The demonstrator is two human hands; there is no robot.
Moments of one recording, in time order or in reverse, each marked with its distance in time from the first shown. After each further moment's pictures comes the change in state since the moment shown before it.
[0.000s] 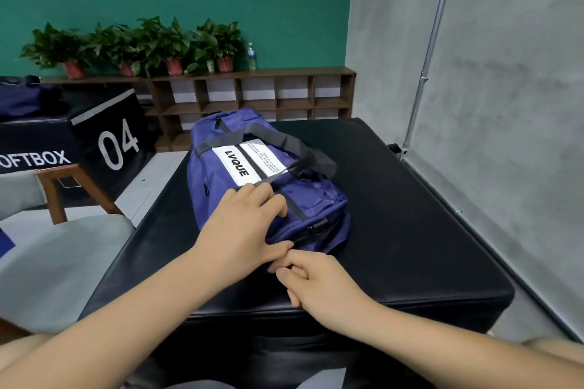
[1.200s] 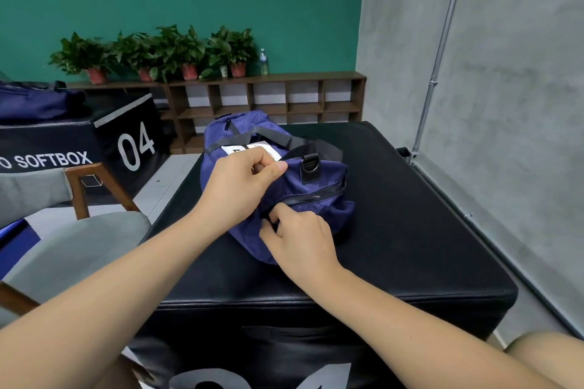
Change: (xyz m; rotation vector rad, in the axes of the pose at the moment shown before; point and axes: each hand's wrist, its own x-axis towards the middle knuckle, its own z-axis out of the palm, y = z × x) left_hand 0.034 -0.009 -0.041 -0.528 0.155 -0.417; right_hand 0.049 -0.029 0.025 -0.541 0.491 -0.323
